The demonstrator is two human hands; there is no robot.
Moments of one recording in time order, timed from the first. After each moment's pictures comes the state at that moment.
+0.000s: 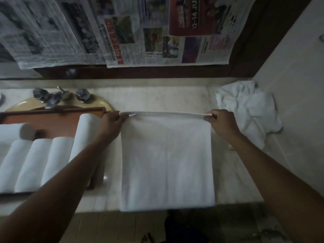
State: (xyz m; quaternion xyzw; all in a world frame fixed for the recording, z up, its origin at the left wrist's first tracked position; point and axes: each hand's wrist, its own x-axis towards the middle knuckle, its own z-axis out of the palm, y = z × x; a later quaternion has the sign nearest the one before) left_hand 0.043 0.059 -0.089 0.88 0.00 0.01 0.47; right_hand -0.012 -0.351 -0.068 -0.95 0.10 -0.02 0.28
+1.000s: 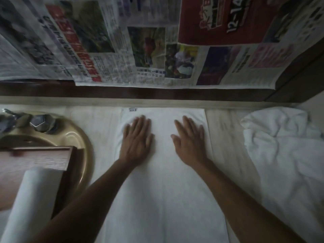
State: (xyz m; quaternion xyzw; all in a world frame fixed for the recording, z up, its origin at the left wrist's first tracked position) left_hand 0.226 -0.056 -0.239 0.98 -0.14 -0.01 0.17; right_hand 0.200 -0.289 -0.243 -0.99 -0.02 -0.08 0.13
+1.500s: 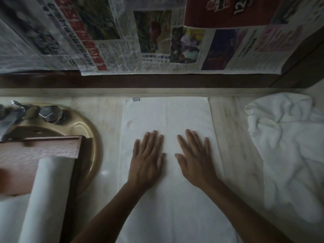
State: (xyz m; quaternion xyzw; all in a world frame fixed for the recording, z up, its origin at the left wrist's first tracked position) left_hand 0.124 -0.064 -0.231 0.97 -0.17 -0.01 0.17; right_hand 0.102 -0.277 -0.237 -0.99 -0.07 -0.07 0.11
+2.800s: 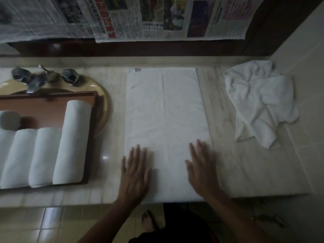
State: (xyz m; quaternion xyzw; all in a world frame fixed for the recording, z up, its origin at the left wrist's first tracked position) left_hand -0.130 0.002 -0.217 0.97 -0.15 -0.03 0.21; right_hand -0.146 -0.269 -0.223 -0.99 0.02 -0.03 0.14
